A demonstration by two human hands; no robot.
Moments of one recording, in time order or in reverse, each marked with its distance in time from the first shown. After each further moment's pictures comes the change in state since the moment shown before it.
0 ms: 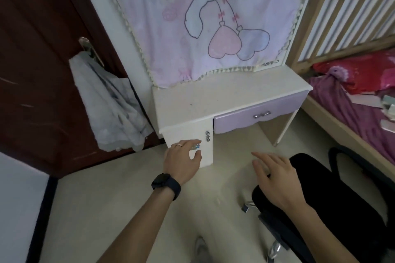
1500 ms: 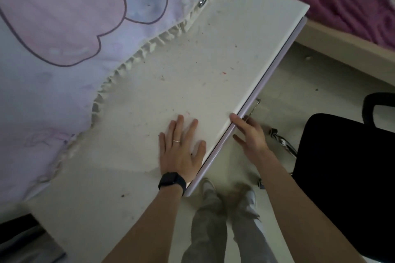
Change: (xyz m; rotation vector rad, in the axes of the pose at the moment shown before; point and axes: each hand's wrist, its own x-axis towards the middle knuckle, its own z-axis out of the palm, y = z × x) left_hand 0.469 -0.041 0.323 0.382 -0.450 0.514; right_hand 0.448 0.217 0.258 1.365 0.253 1.221
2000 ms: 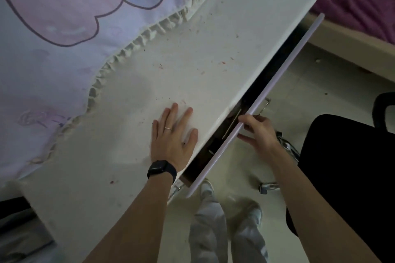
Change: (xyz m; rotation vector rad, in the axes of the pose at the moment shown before) left_hand 0.000 -0.006 0.009 0.014 0.074 -0.002; right_hand 0.005 -0.002 -0.037 -0.085 -0.028 -0.050
